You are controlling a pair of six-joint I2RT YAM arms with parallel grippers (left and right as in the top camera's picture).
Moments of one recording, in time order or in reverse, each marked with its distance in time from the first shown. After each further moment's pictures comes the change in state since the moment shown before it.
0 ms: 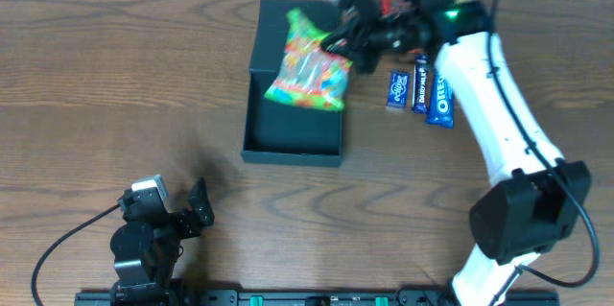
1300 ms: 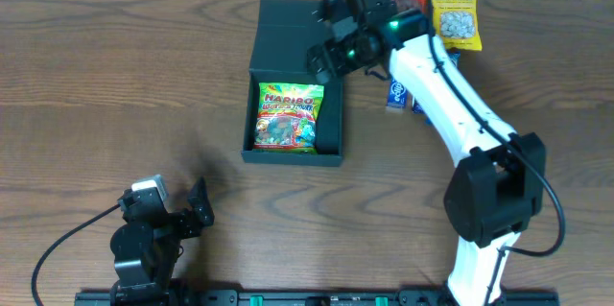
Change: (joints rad) left arm 0.000 0.000 0.000 0.000 0.000 0.000; right arm 0.071 0.124 0.000 0.042 0.726 0.545
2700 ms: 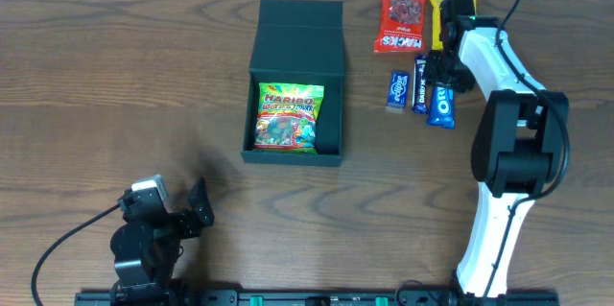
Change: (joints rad) left arm 0.000 0.000 0.000 0.000 0.000 0.000; right arm -0.381 0.264 -0.010 -0.116 0.330 0.292
